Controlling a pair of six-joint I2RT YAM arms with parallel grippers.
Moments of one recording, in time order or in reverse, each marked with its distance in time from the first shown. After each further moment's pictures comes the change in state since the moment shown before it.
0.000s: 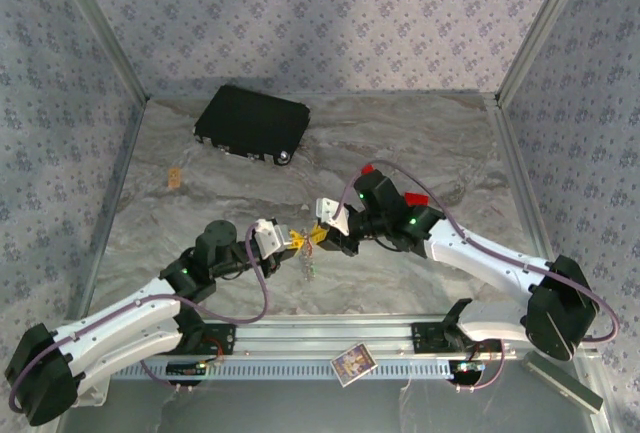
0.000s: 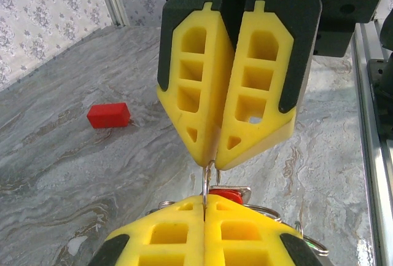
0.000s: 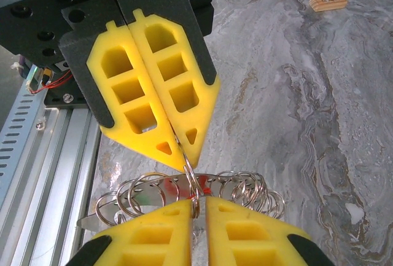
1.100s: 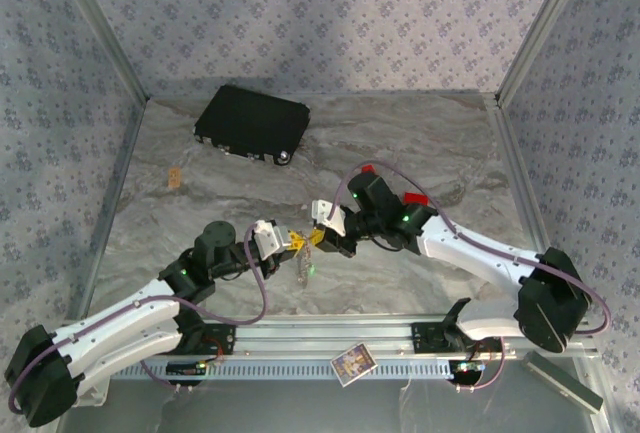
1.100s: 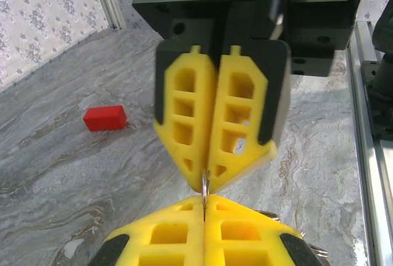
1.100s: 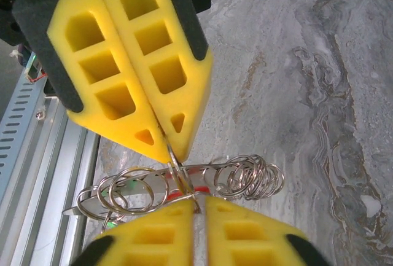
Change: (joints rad) left arm 0.000 -0.013 -0.006 0.000 0.017 0.000; right arm 0.004 0.048 0.018 -0.024 0.004 -0.010
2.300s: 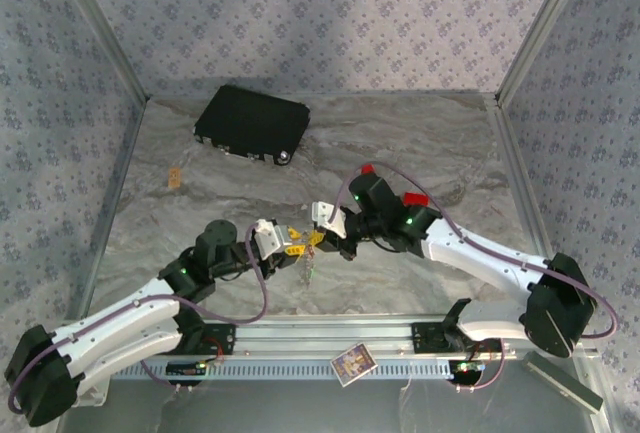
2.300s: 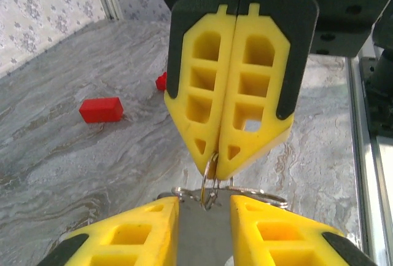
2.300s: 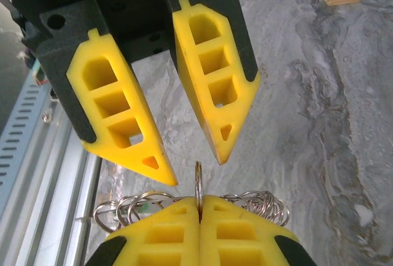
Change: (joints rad) left arm 0.000 0.011 0.030 -0.059 -0.005 -0.004; right arm 0.029 -0.034 0.026 -0.047 0.026 -0.024
